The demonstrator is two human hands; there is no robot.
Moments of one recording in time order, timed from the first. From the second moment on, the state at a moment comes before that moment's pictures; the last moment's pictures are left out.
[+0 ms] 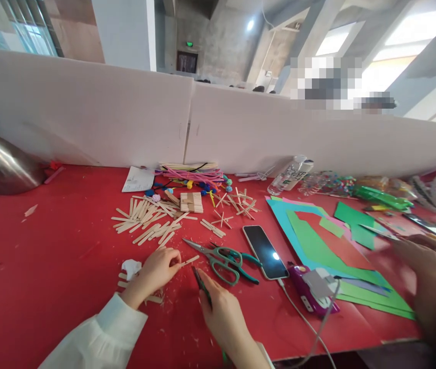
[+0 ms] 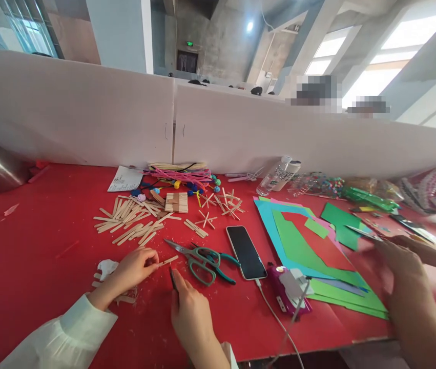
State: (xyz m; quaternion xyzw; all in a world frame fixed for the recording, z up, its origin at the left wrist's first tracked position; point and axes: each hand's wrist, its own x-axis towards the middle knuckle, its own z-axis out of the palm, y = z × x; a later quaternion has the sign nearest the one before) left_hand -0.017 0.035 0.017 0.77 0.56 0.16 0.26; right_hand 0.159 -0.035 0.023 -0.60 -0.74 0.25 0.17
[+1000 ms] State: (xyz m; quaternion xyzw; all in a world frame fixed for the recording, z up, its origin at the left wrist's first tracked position) left_hand -0.015 0.037 0.009 0.78 0.55 0.15 0.24; right_hand 0.136 -0.024 0.030 -0.62 -0.78 0.11 0.02
